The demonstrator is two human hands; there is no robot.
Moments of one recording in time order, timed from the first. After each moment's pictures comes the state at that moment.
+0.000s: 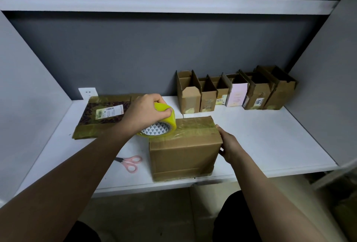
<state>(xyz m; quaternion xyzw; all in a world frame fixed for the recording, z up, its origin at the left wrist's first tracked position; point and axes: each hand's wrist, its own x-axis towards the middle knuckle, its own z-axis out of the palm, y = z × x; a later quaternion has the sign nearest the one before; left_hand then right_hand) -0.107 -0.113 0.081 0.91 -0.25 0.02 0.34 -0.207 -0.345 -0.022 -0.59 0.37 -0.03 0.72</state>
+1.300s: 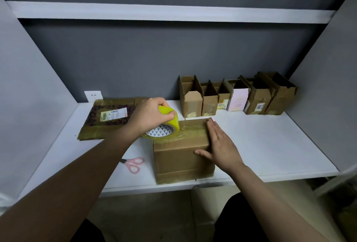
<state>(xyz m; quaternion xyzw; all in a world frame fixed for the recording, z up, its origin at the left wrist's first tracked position) -0.116 -0.113 0.082 0.90 -0.25 0.03 0.35 -0.229 -0.326 -0.020 -0.99 0.06 -0.10 0.10</state>
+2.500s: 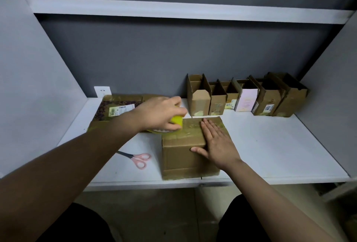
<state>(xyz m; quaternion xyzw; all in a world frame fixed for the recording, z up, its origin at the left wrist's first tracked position) -0.112 -0.099 0.100 0.85 -0.52 0.10 -0.06 -0.212 -0.300 -0.013 -1.00 0.02 -0.03 0.02</state>
